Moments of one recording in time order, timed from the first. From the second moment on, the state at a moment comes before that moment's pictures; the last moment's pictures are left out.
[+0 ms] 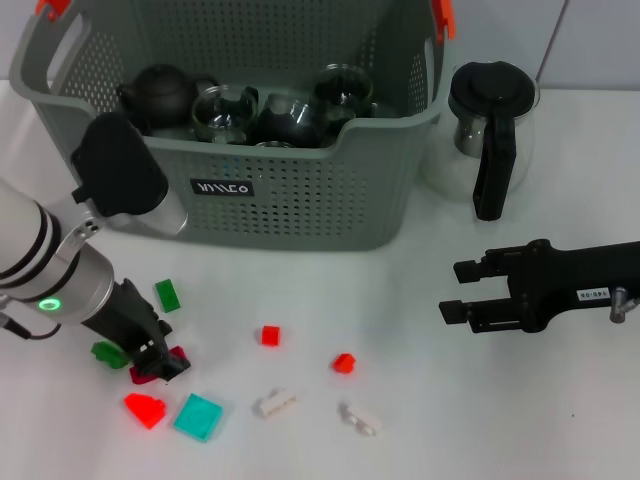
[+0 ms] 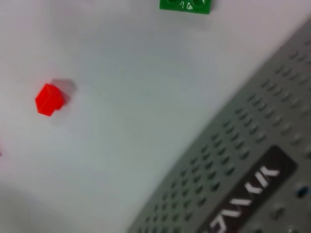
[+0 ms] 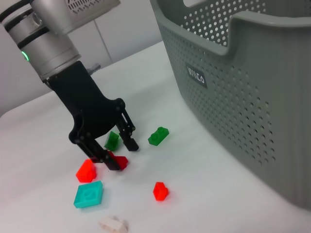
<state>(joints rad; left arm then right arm) -0.47 -2.17 1.30 1.28 2.76 1.51 -2.18 0.60 2.06 -0.82 -0.70 -2.17 -1.53 1.56</state>
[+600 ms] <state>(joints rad) -0.47 -2.17 1.30 1.28 2.77 1.52 -2.19 0.60 2.06 -0.82 -0.70 -2.17 -1.53 1.56</state>
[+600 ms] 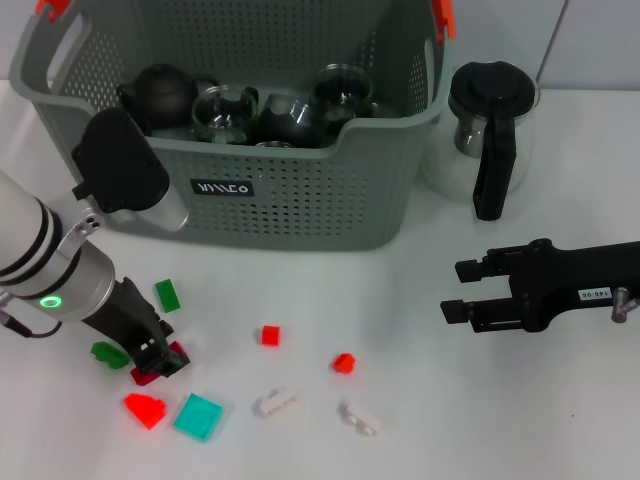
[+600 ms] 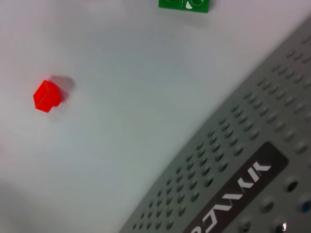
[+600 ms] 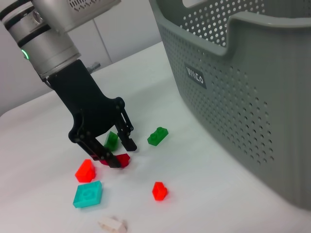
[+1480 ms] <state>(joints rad) -0.57 -2.16 1.04 1.28 2.66 1.75 -2.14 0.60 2.05 -0.82 -0.70 -2.17 -1.54 1.56</state>
